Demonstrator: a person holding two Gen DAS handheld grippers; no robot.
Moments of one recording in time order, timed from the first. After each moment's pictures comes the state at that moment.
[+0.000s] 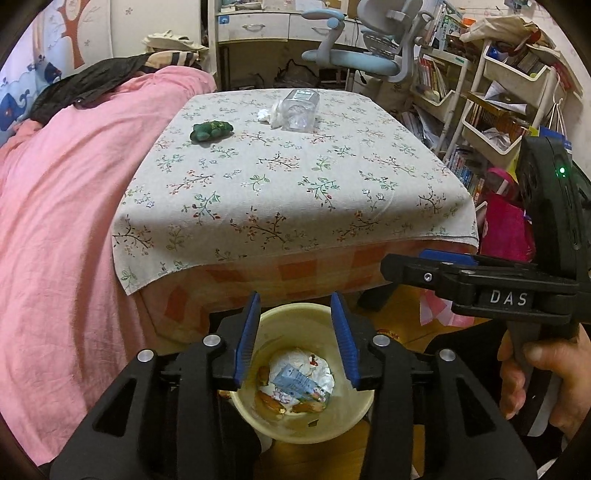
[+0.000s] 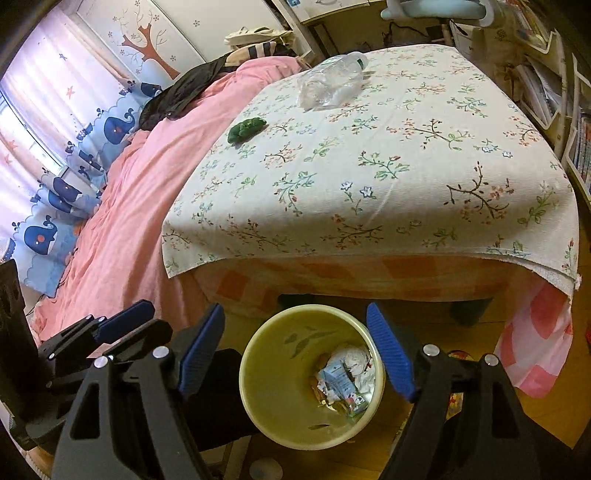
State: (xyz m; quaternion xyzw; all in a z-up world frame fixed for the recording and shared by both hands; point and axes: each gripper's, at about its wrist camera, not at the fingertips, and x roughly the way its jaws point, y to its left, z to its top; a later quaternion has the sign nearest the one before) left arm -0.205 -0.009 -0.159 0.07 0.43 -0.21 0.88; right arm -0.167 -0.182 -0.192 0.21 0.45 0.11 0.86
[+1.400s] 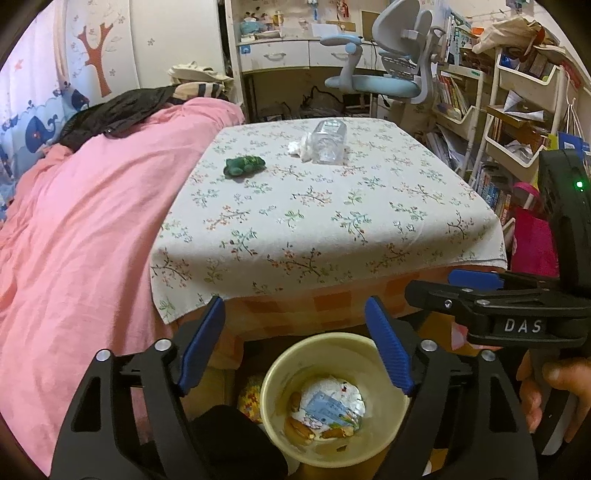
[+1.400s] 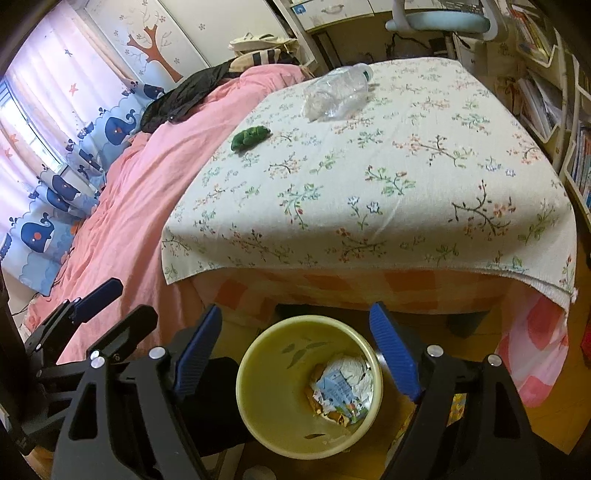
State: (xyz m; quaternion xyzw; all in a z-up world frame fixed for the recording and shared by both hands) left arm -0.203 -0.007 -0.144 0.10 0.37 -0.15 0.91; right arm -0.166 -0.178 -0.186 0.19 0.43 0.10 0.88
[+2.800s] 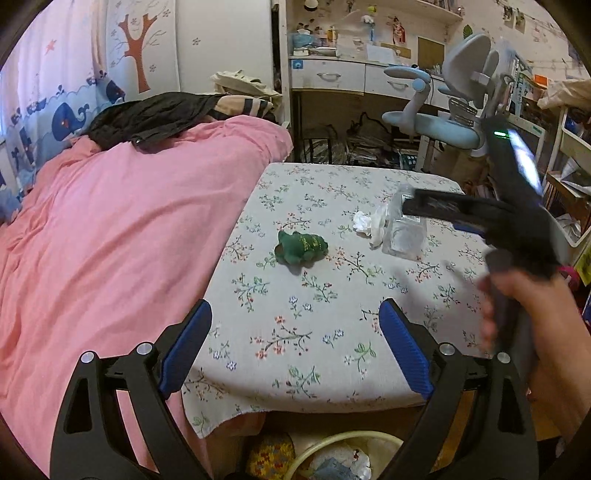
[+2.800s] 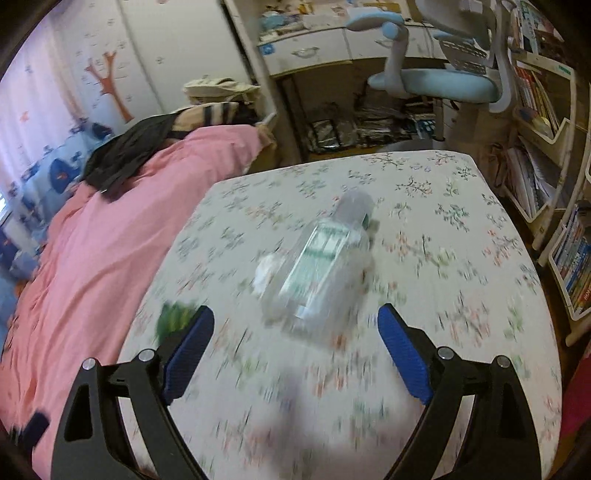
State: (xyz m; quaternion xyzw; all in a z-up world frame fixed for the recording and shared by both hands) left arm -0.052 0.003 -0.098 0.05 0.34 -0.08 0.93; right arm 0.069 -0.204 -0.134 0.15 0.37 -0.02 0.91
